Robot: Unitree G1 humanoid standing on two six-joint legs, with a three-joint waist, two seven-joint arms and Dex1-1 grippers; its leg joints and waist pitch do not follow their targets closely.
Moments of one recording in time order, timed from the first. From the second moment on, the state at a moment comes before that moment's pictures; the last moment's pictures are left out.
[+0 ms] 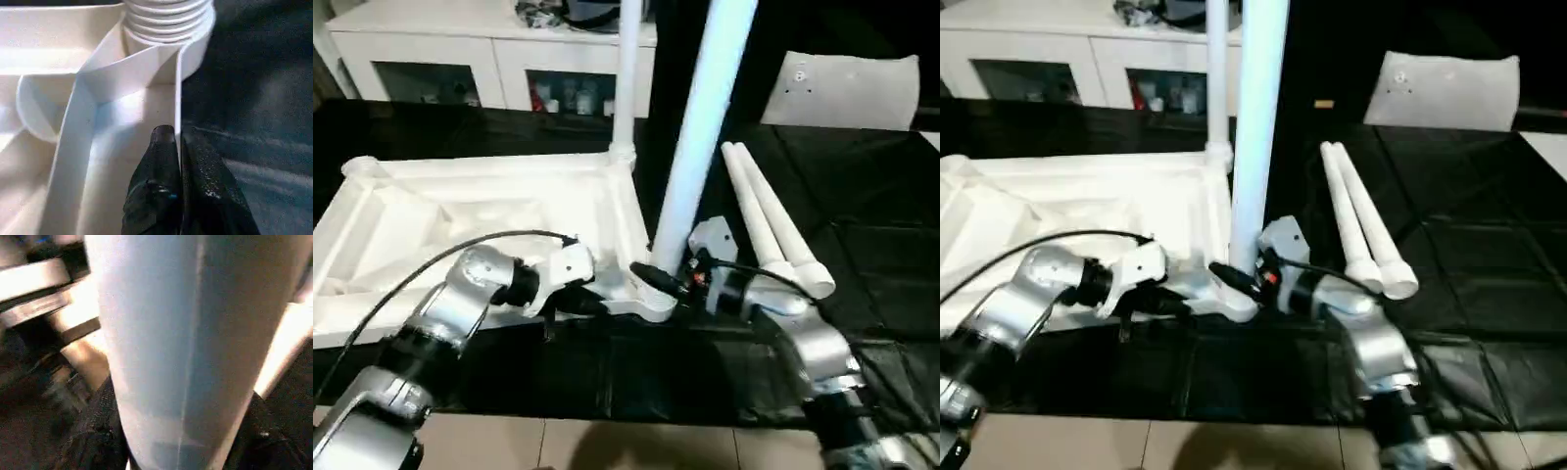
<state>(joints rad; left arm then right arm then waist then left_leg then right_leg) -0.51 0.49 -0.35 0.38 0.00 0.23 -1.11 -0.35 -0.16 0.17 0.23 0.20 0.21 0.68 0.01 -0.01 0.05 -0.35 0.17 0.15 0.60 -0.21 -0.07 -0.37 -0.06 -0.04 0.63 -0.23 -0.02</state>
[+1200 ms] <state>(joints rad) -0.43 0.34 -0.32 0.18 0.07 0.46 -0.77 -0.43 0.01 0.07 0.46 0.15 0.10 0.36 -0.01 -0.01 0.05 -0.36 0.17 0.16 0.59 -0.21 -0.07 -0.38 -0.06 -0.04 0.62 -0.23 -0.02</state>
